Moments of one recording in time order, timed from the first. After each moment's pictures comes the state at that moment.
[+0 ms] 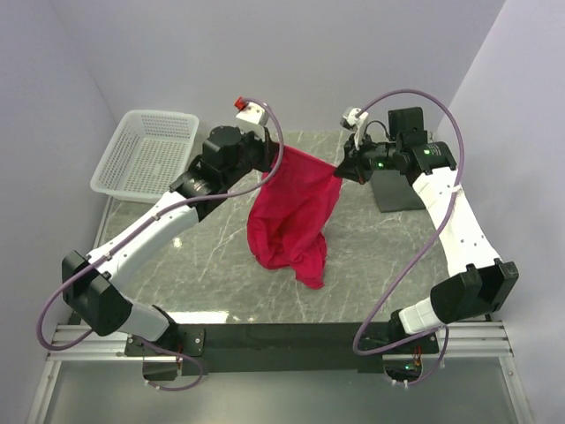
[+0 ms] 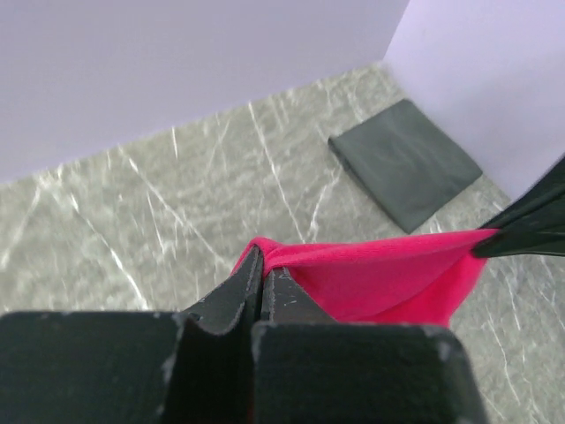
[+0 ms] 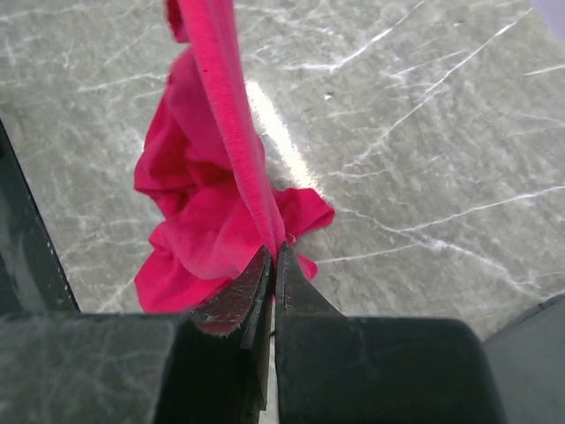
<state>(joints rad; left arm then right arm) -0.66 1.43 1.36 -0.07 -0.06 -0.19 0.20 1.46 1.60 -0.89 -0.73 -0.49</state>
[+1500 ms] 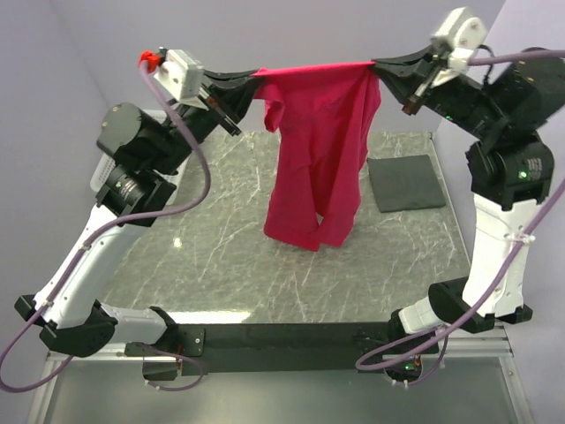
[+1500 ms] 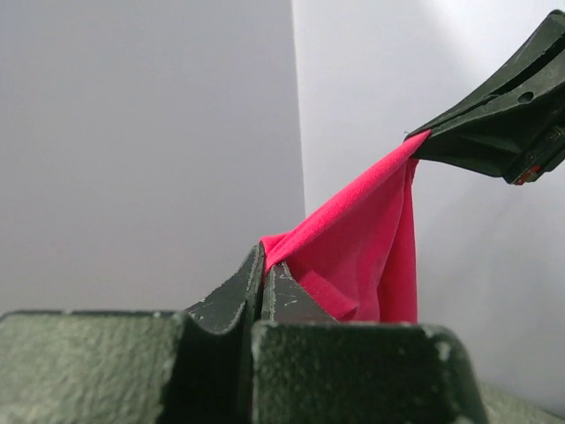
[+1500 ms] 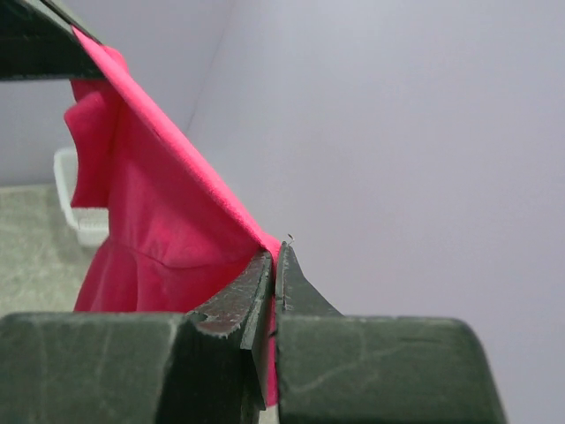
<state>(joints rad) -0.68 1.29 1.79 -0.01 0.15 -0.02 0.19 1.48 2.43 -0.73 -0.72 -0.35</state>
